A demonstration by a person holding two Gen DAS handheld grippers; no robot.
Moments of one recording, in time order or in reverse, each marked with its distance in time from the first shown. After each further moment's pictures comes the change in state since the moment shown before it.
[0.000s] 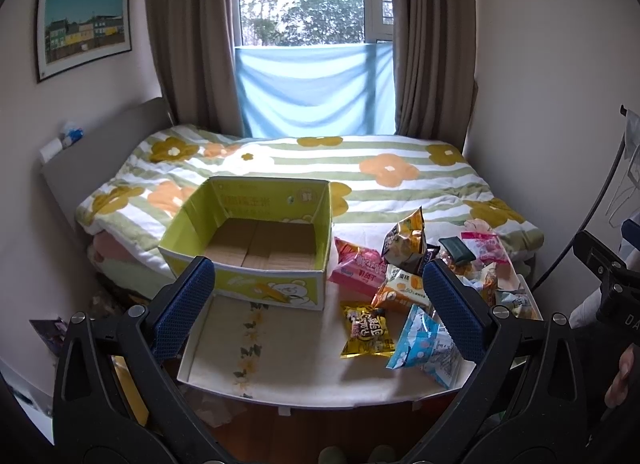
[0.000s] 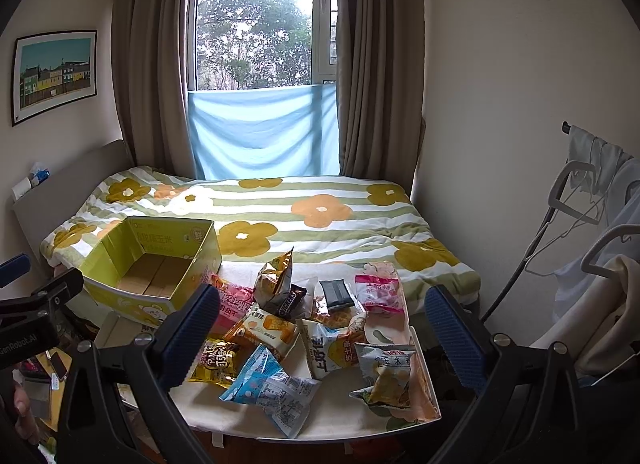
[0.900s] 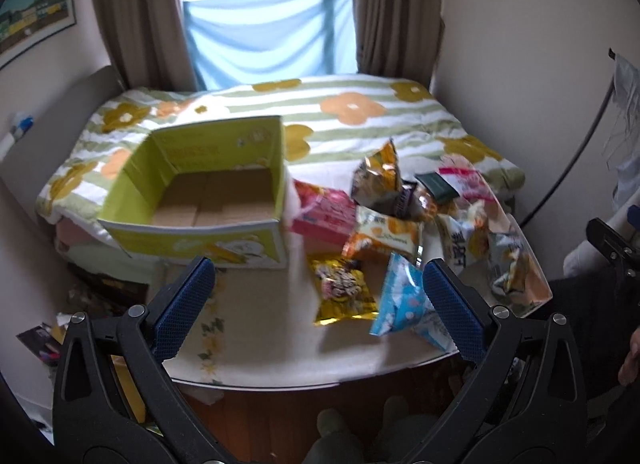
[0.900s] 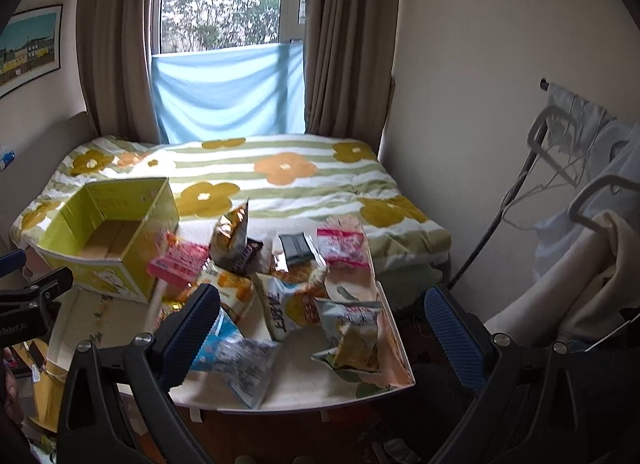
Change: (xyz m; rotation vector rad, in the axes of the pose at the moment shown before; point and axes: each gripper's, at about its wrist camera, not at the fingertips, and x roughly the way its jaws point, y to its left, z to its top) left arm 0.081 -0.033 -0.034 0.095 0.218 -0.151; right arm 0.046 -0.032 -0.042 0.015 0.182 -0.100
